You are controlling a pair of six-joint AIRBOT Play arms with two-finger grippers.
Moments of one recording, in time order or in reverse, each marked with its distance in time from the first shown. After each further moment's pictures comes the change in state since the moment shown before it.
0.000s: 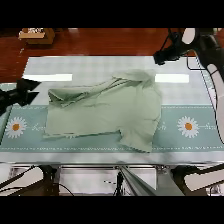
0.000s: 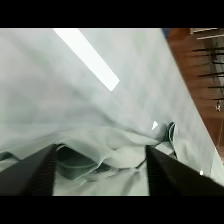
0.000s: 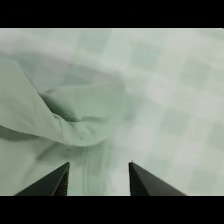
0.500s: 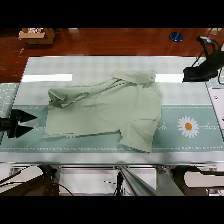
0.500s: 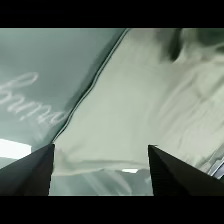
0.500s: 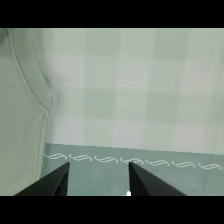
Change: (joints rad) left arm 0.259 -0.007 -0.083 0.531 -0.423 -0.165; right arm -0.300 0.142 -0.288 0.166 0.150 -0.035
